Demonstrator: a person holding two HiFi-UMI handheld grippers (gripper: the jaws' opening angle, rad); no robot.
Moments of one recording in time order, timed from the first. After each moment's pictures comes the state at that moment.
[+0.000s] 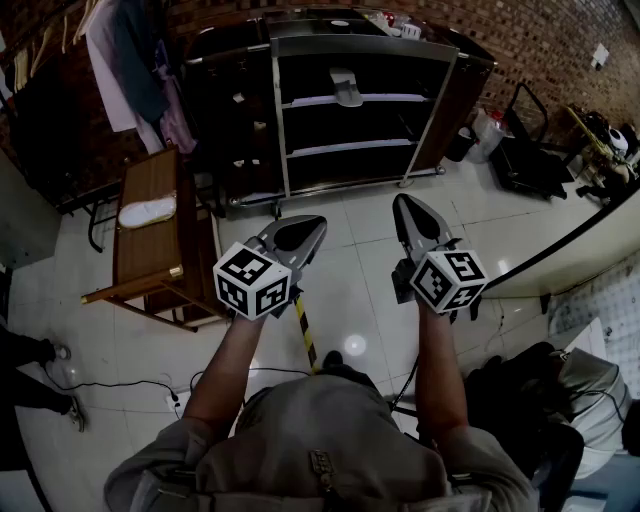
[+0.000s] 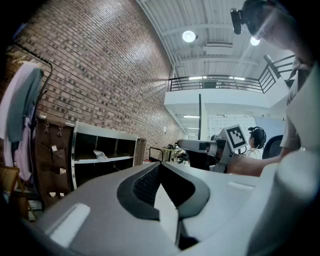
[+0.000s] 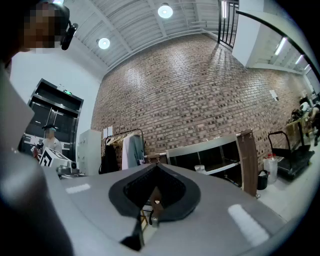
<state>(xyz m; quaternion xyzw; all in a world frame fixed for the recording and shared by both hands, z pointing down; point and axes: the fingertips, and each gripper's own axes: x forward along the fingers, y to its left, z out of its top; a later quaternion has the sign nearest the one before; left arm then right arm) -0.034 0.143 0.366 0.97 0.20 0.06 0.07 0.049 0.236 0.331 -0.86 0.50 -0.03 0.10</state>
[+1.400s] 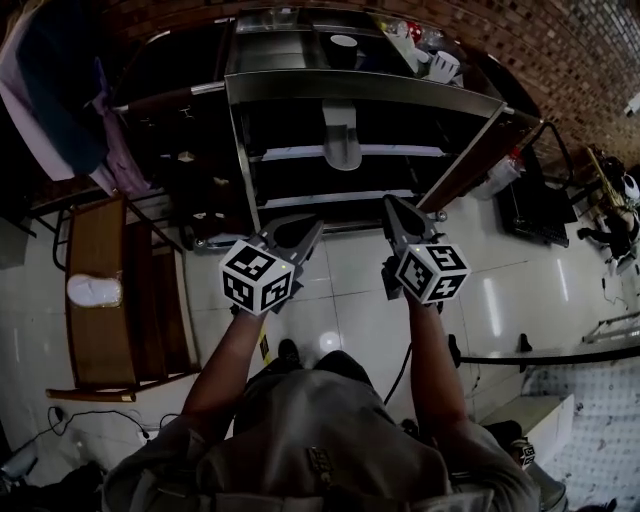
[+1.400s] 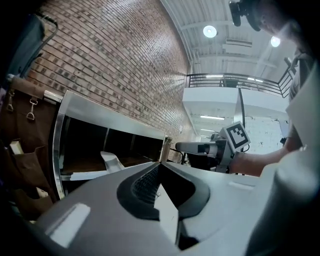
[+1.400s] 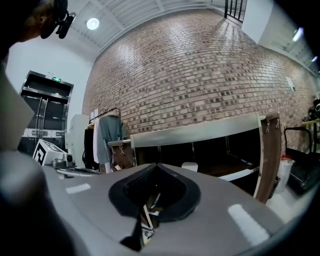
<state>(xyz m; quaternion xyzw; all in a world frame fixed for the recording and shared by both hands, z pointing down) 0.362 -0.019 0.420 0.98 0.15 0.07 0.11 0.450 0.055 0.394 -0.85 0.52 -0.10 0.04</state>
